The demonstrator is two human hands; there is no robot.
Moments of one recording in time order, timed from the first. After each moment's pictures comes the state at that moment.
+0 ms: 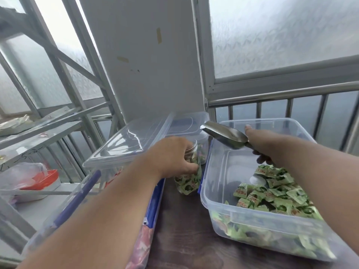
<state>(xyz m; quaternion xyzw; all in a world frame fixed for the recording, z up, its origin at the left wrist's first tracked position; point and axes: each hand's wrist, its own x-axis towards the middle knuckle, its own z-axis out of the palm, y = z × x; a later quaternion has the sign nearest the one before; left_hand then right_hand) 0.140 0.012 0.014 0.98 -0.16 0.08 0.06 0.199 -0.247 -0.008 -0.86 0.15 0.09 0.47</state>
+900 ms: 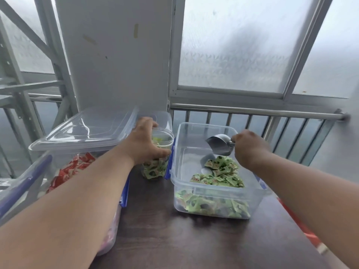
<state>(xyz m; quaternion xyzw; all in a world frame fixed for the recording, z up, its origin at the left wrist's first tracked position) 0.147 0.030 -0.013 0.91 -0.16 0.13 0.35 0.118 -0.292 0.009 -0.98 0.07 -0.15 -0.04</state>
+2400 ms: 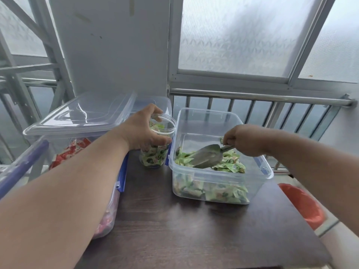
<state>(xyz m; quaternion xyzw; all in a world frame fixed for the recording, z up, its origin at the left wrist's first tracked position) 0.145 0.033 -0.010 0.90 -0.18 0.05 0.40 0.091 -0.278 0.035 -0.99 -0.07 0.08 -0.10</state>
